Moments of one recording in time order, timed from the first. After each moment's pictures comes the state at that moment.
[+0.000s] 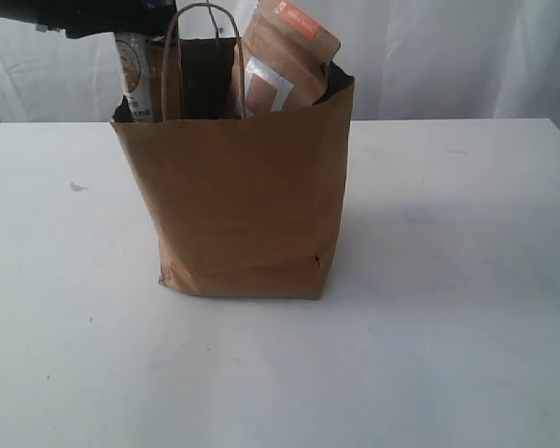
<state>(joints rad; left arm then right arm) -0.07 1.67 -1.54 -1.27 1.19 1.44 -0.01 0.01 -0.01 -0.18 0.23 0.18</state>
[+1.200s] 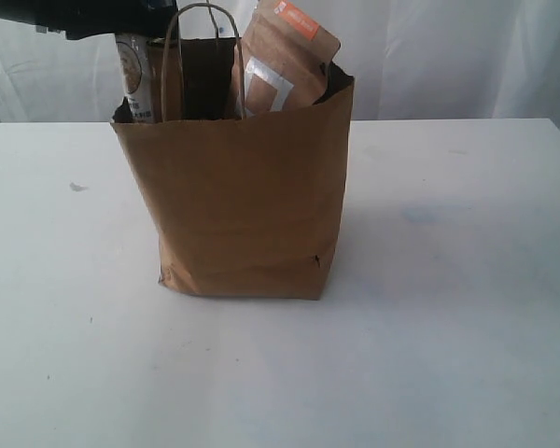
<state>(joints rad) -0.07 1.67 -1.54 -1.28 1.20 1.45 -0.01 0.01 -0.01 -0.18 0.23 0.20</state>
